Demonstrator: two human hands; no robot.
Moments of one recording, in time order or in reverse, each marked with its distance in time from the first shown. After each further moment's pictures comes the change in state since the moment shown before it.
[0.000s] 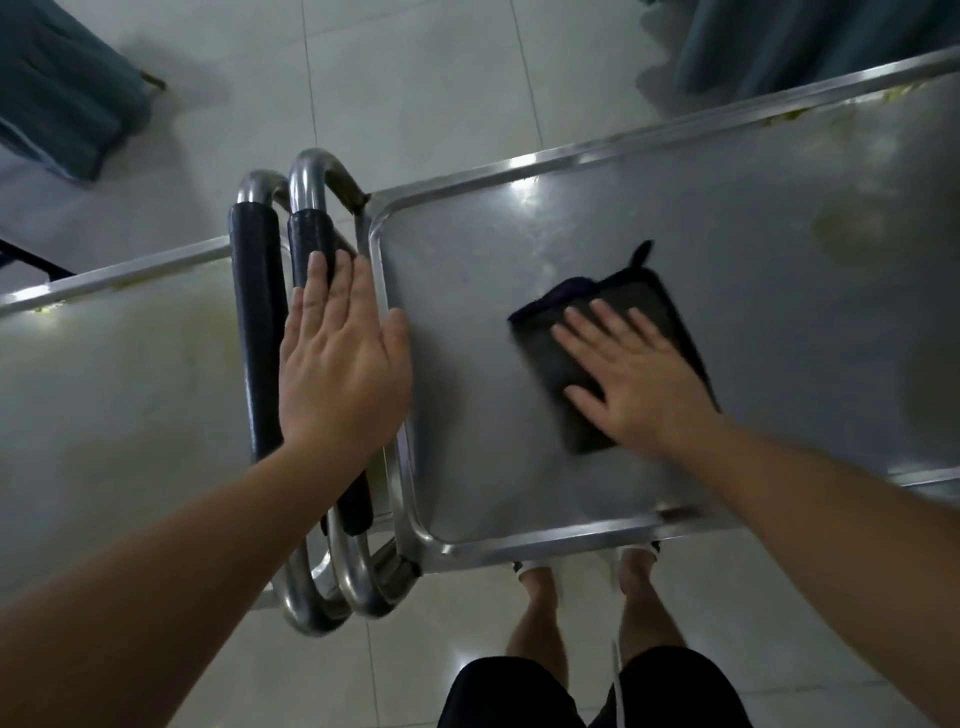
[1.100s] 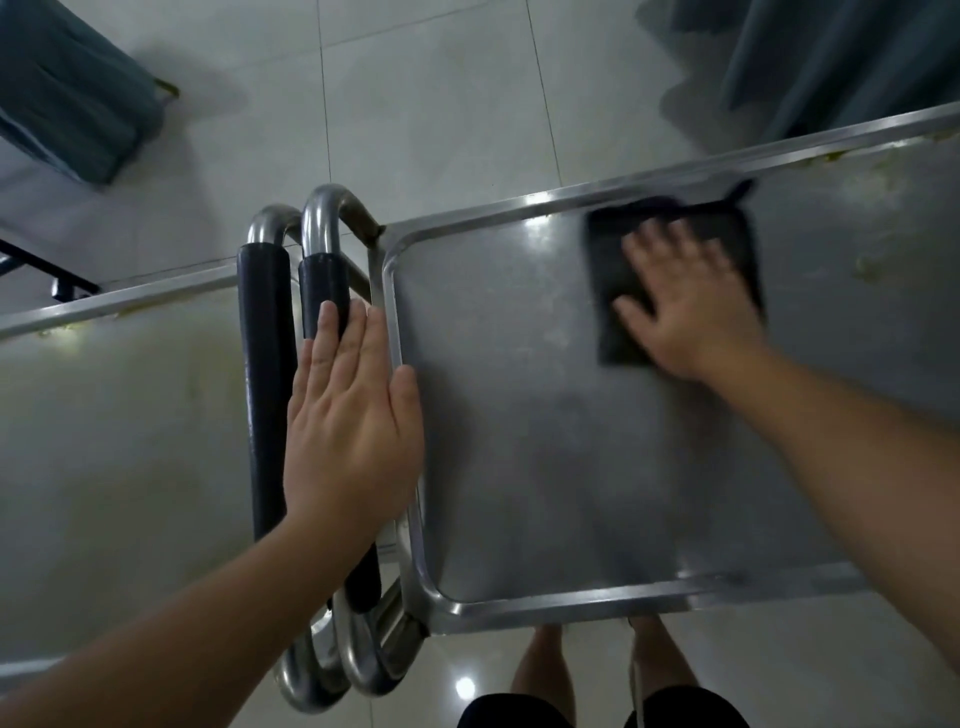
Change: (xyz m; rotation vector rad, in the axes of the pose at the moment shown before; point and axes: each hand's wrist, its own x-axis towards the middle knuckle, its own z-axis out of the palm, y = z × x) left_hand 0.000 0.001 -0.003 -0.075 0.001 0.001; right_hand 0.103 0.079 -0.031 0.031 0.017 0.242
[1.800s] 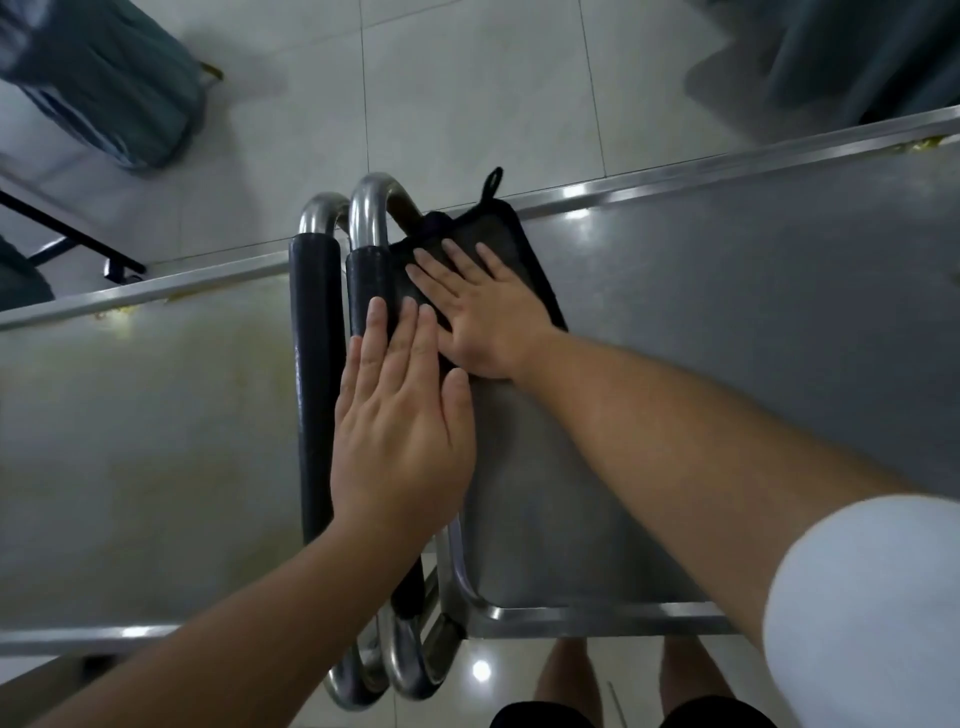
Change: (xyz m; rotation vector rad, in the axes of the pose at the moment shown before) left_hand 0.000 0.003 -0.006 -0.008 -0.005 0.004; right_hand 0.066 -0.235 0.006 0.038 -0.117 -0.478
